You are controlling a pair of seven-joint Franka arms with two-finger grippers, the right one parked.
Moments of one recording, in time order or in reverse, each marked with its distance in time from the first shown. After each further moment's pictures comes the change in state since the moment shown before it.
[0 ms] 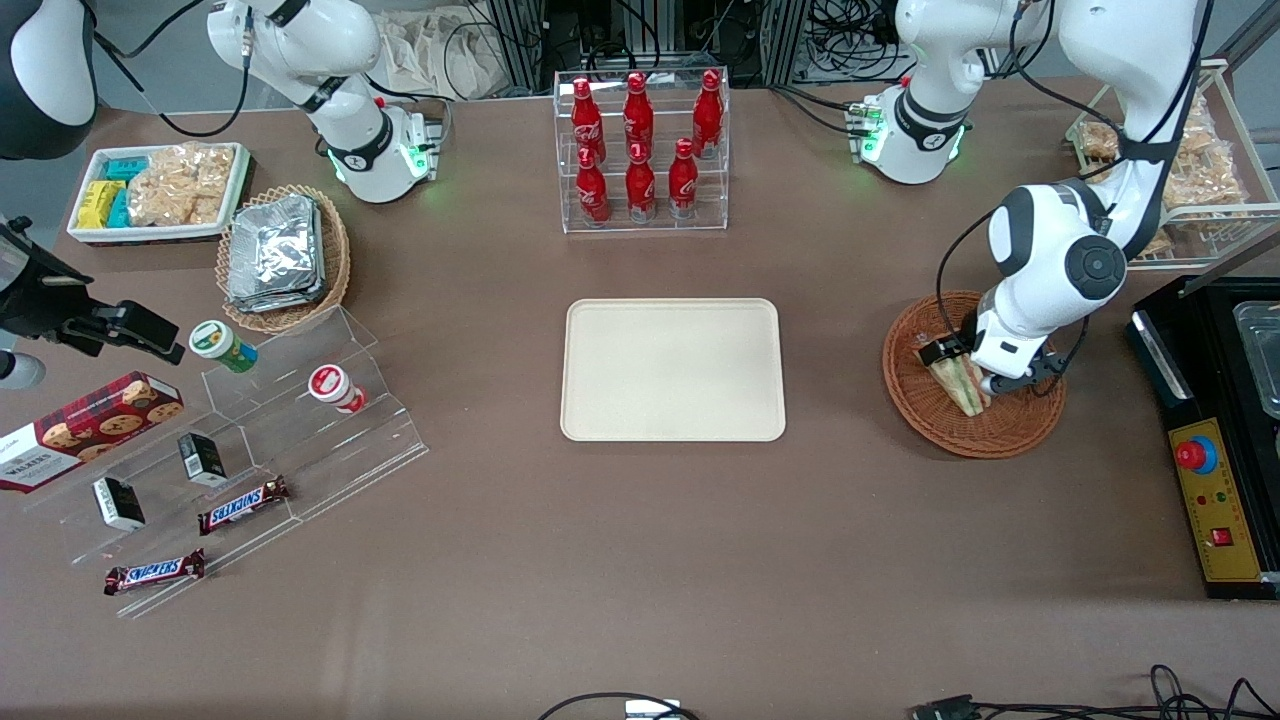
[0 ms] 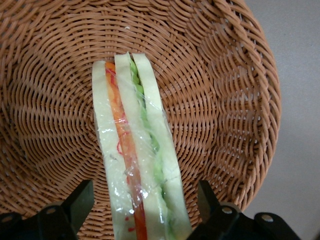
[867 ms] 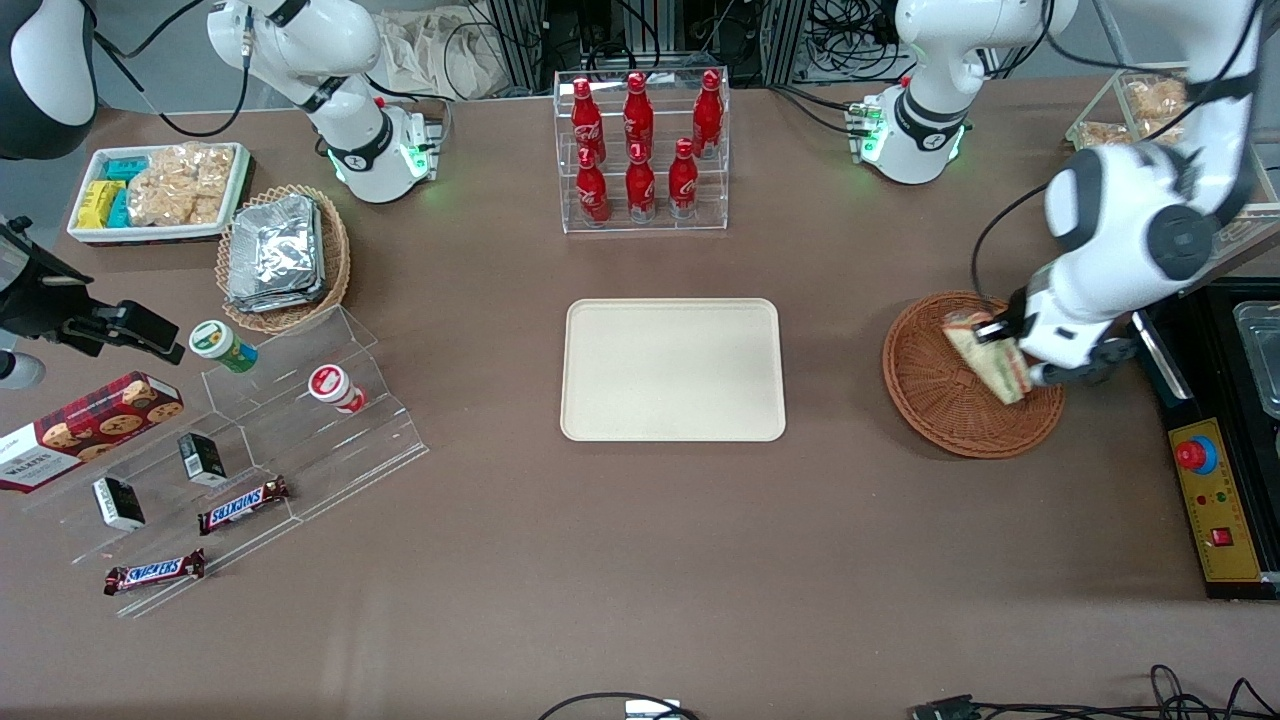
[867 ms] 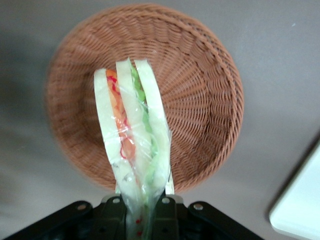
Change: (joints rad) arm 0.001 -0.160 0.042 0.277 0.054 -0.532 0.012
